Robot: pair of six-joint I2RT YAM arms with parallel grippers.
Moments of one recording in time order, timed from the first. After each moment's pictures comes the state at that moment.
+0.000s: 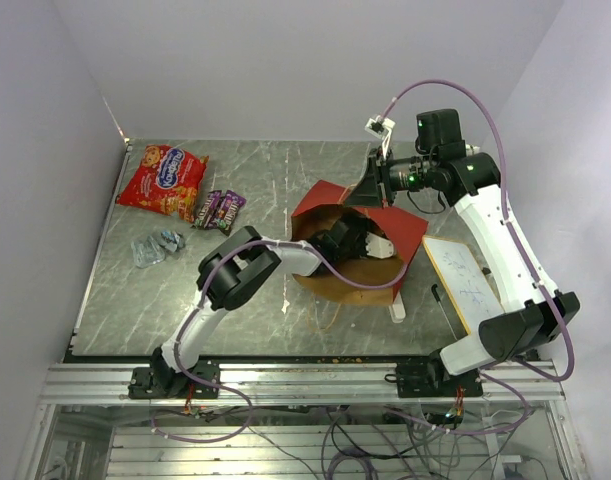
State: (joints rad) left arm -0.94 2.24 1.38 0.40 -0.11 0.86; right arm 0.33 1.49 1.71 -0.93 -0.93 -0.11
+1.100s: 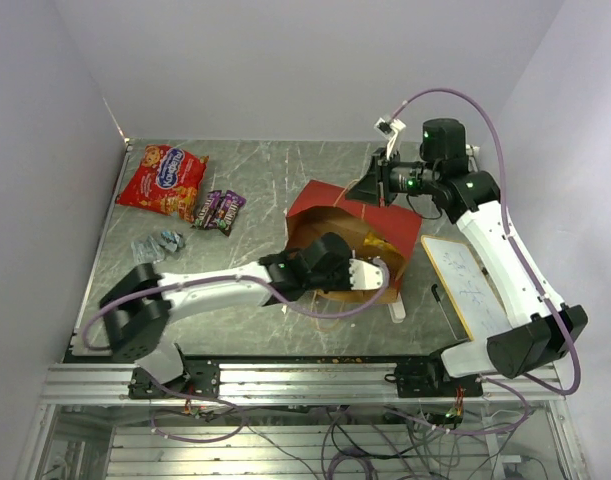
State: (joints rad) left arm -1.12 1.65 1.12 -0.04 -0.05 0.61; right arm 0.33 1.40 1.55 -0.69 -0.78 0.05
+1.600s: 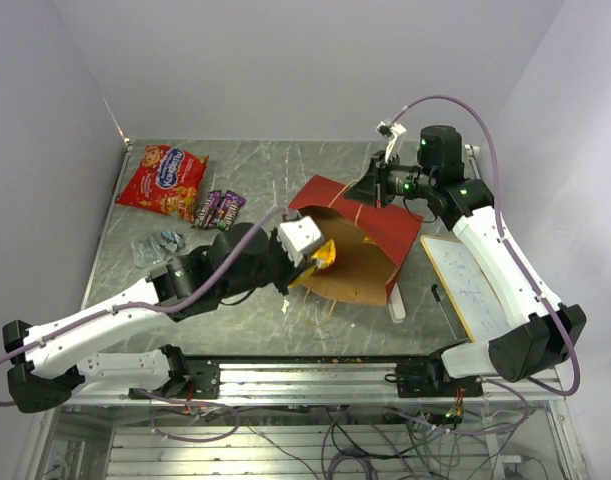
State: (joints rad) left arm -1.12 1.02 1.07 -0.38 -0.04 0.04; right arm 0.33 1.37 1.42 -0.54 -0.71 0.11
